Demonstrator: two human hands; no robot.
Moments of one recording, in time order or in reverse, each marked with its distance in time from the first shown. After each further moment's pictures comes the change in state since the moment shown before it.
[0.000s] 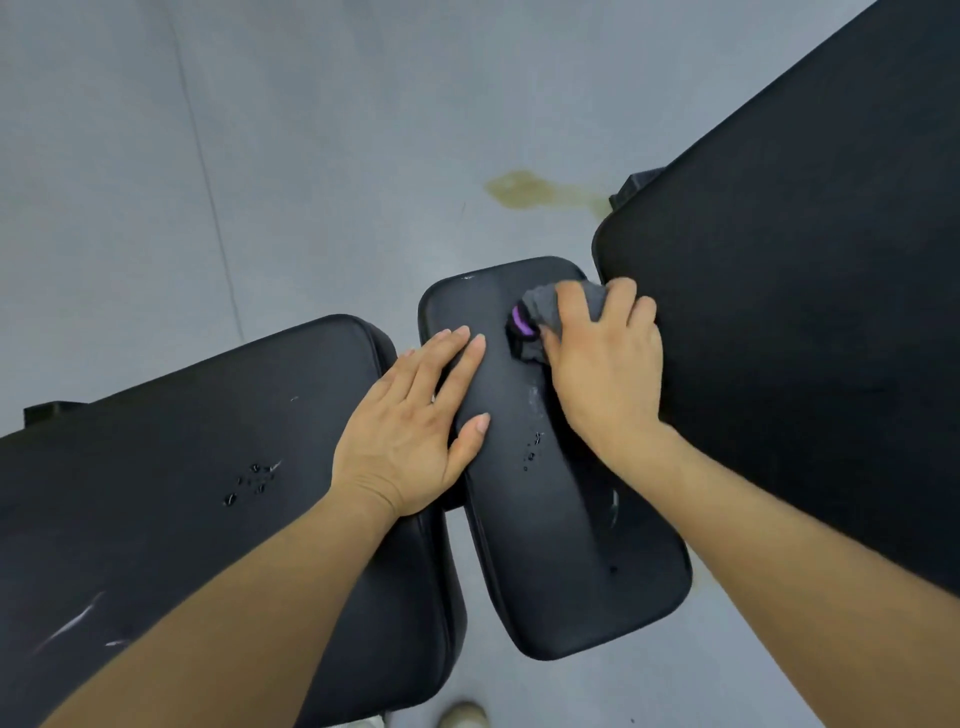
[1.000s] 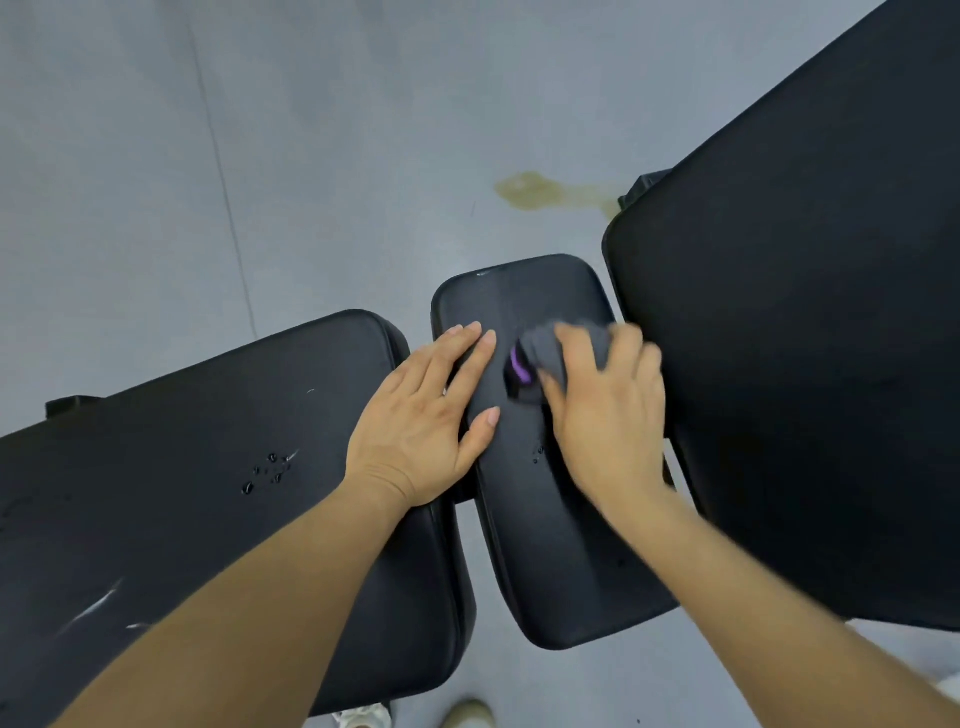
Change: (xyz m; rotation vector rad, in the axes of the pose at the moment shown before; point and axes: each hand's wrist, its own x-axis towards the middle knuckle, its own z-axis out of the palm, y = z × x) left_hand -0.001 -0.001 -0.002 0.001 -0.025 -0.014; right_hand -0.042 -0.011 -0.014 0.156 -0.030 0.007
